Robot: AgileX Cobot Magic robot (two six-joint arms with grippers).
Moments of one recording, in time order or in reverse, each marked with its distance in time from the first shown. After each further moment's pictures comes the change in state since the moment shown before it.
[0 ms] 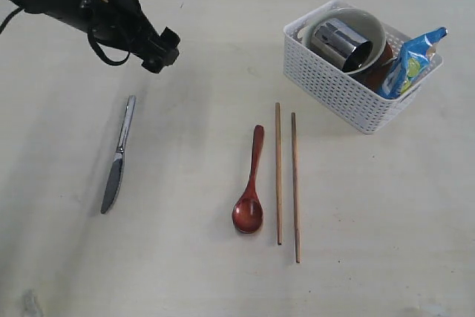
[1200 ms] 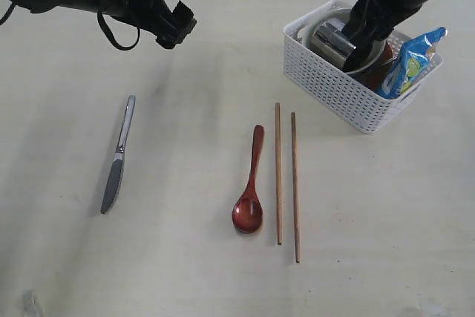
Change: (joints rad) left arm 0.000 -0.002 0.000 -0.002 -0.205 0.064; right arm 0.380 -0.058 0.048 -1.319 -0.555 0.508
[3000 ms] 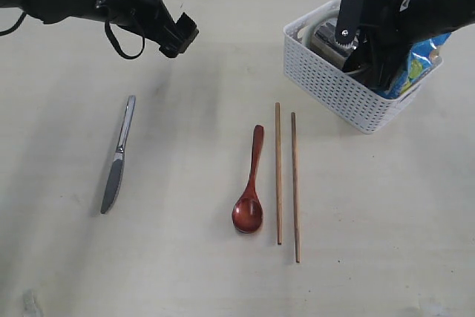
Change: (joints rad) left arm 0.000 0.050 0.000 0.030 -0.034 0.000; right arm 0.000 0.078 0.206 -0.223 -0.442 -0.272
